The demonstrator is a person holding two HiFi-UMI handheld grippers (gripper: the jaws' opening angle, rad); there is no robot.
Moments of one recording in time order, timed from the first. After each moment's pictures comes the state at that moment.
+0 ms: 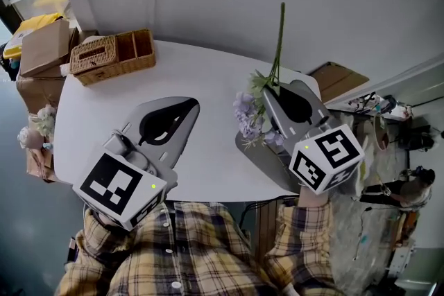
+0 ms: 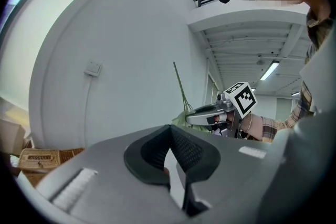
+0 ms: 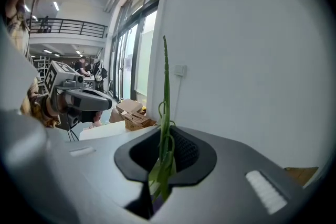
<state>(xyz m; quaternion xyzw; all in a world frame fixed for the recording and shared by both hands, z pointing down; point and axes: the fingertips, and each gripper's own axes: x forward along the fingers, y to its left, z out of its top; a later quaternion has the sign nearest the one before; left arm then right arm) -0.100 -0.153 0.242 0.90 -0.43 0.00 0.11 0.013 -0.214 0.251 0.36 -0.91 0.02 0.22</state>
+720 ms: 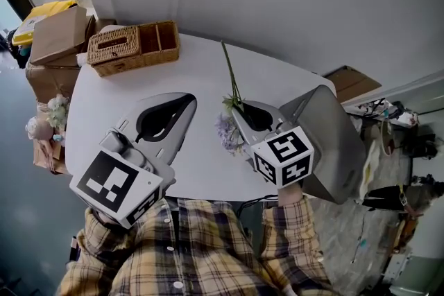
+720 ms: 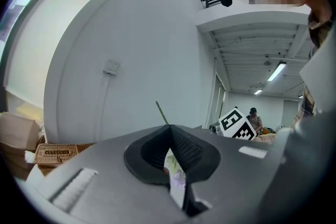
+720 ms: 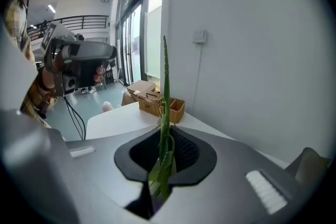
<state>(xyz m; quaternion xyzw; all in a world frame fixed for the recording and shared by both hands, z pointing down) -0.174 -0.151 0.267 0.88 -0.46 0.00 0.12 -0.076 -0.195 0.387 0.30 -0.90 0.08 0.30</state>
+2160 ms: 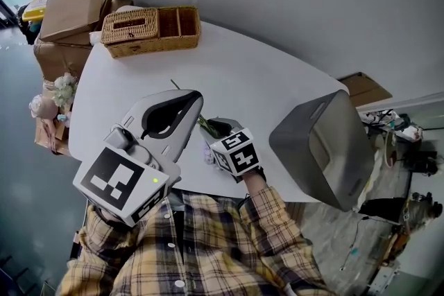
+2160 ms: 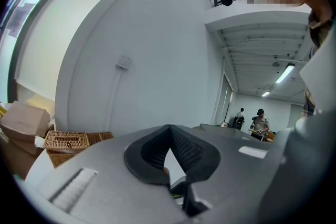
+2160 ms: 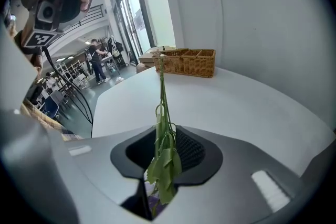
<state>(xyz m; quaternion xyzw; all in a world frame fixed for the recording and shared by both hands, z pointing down) -0.199 -0.144 0.298 0.86 -0.49 0.00 0.16 -0.137 -0.138 0.572 0.21 -0.87 0.19 0.40</state>
